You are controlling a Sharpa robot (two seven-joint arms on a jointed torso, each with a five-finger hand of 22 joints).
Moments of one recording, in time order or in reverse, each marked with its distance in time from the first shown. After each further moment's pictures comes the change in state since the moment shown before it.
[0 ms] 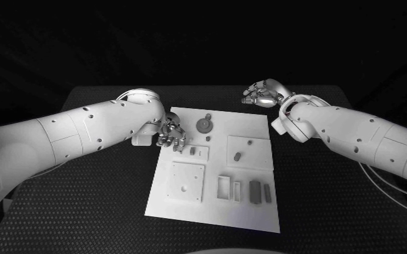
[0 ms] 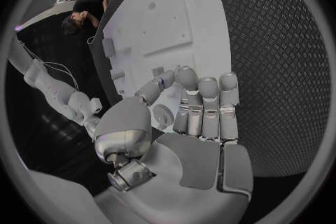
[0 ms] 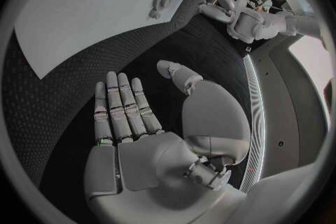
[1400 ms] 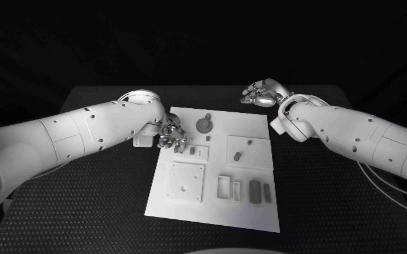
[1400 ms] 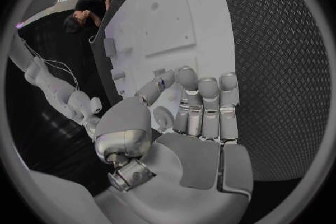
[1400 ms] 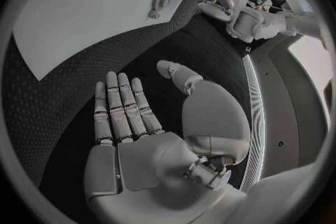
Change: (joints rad) left arm -0.003 0.008 -0.007 -0.008 0.027 -0.003 0.000; left_hand -0.003 0.003 0.006 0.000 -0.002 0.005 -0.002 -0.001 0.005 0.005 -0.005 0.000 0.000 0.005 -0.002 0.000 -0.002 0.000 0.000 0.000 0.000 0.000; right arm 0.000 0.007 0.000 -0.004 0.000 0.001 0.000; right_hand 0.000 0.000 0.000 0.000 0.000 0.000 0.000 0.000 -0.001 0.004 -0.004 -0.004 0.000 0.000 0.000 0.000 -0.001 0.000 0.000 0.000 0.000 0.001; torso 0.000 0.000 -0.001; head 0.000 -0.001
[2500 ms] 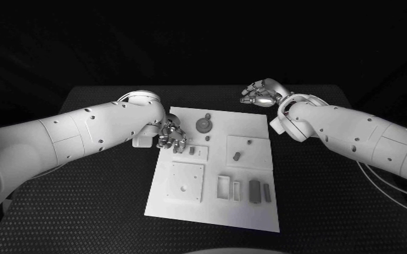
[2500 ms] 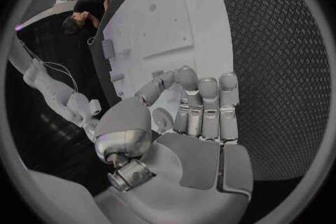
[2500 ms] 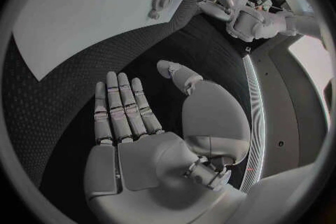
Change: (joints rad) left arm 0.001 0.001 -0.007 0.000 -0.010 0.003 -0.002; left_hand 0.001 -0.001 0.000 0.000 0.001 0.004 -0.001 0.000 0.007 0.004 0.003 0.000 -0.002 0.001 0.000 0.004 -0.002 0.000 0.004 -0.004 0.004 0.000; right arm 0.000 0.000 0.000 0.000 0.000 0.001 0.000; right_hand 0.000 0.000 0.000 0.000 0.000 0.000 0.000 0.000 -0.001 0.004 0.004 0.000 0.000 0.000 0.000 0.000 0.000 0.000 0.000 0.000 0.000 0.001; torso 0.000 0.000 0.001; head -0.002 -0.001
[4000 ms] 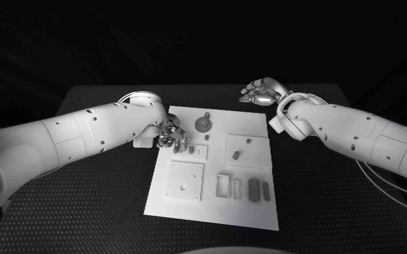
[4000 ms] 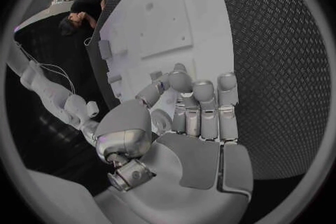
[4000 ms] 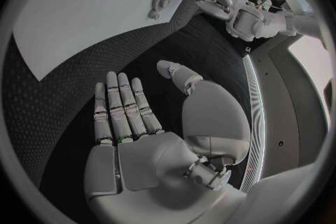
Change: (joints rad) left arm -0.007 0.012 -0.002 -0.002 -0.017 -0.016 -0.020; left_hand -0.066 0.007 -0.040 0.044 -0.200 0.107 -0.068 -0.026 0.030 0.082 -0.061 0.009 -0.020 0.075 -0.053 0.008 -0.021 0.016 0.041 -0.012 0.008 0.000; right arm 0.000 -0.002 0.000 0.002 0.000 0.001 0.000; right_hand 0.000 0.000 0.000 0.000 0.004 0.000 0.000 0.000 -0.001 0.000 0.000 0.000 0.000 0.000 0.000 0.000 -0.001 -0.010 -0.004 -0.004 0.000 0.002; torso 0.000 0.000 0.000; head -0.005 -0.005
